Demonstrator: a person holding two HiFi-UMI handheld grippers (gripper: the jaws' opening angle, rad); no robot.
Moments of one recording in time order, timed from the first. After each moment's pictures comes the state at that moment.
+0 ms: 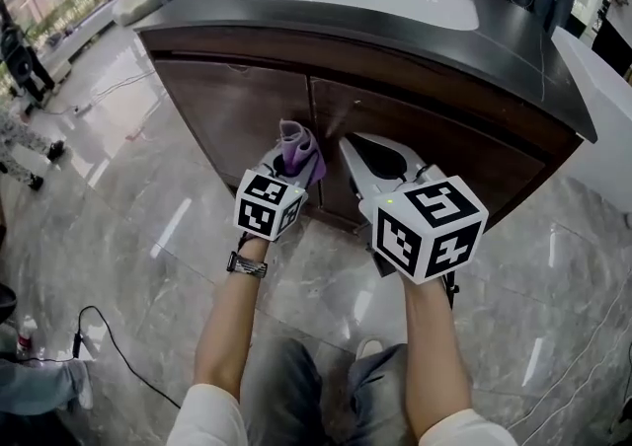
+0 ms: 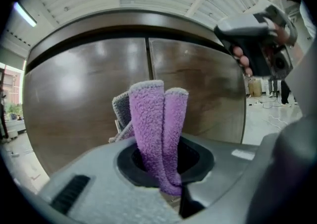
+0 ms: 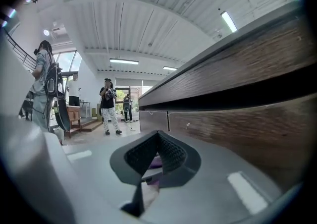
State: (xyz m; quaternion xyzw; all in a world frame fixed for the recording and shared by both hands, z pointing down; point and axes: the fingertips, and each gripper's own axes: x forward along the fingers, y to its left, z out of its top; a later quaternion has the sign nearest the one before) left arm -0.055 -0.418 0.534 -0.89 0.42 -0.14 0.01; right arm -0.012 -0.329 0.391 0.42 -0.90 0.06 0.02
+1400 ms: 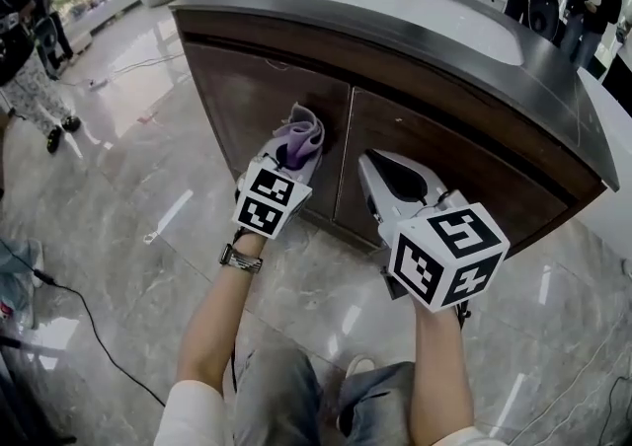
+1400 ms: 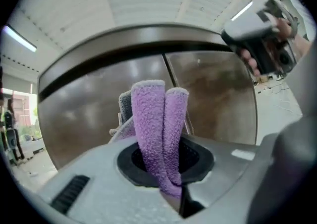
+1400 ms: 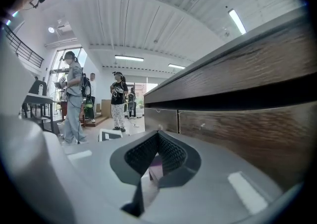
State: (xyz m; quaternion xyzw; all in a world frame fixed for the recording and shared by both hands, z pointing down) left arm -0.098 -0.436 0.506 -0.87 0.47 -0.15 0.08; right arm -0.036 -0.329 0.396 0.40 -0.91 0.05 0.04
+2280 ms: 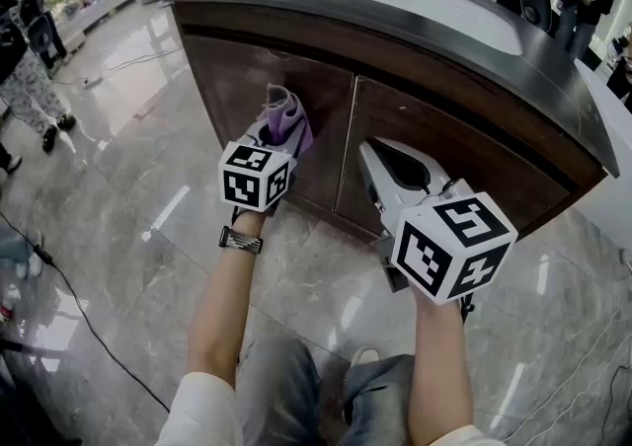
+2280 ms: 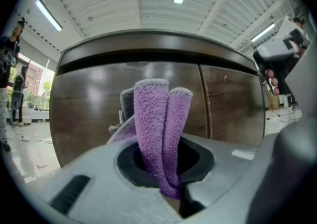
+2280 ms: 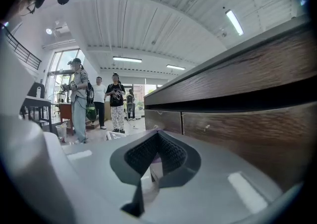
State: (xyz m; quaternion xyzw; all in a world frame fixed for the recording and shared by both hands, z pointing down) left arm -0.142 -0.456 0.493 -0.86 0.50 -0.05 -0.01; right arm -0.046 -0.321 0.388 0.41 -0.91 0.06 0.03
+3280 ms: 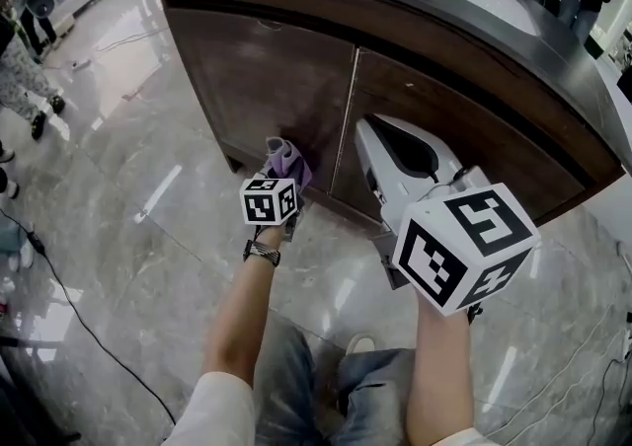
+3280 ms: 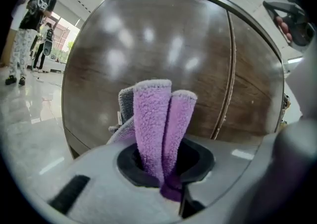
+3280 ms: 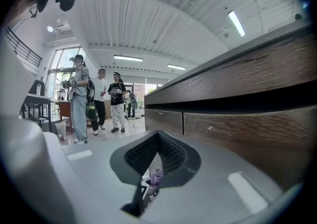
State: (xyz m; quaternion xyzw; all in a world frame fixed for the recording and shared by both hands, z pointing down) left arm -0.142 -0.463 0.703 -0.81 0.54 -0.04 -0.21; right arm -0.053 -0.325 0.386 0.41 -0.91 0.05 0.04
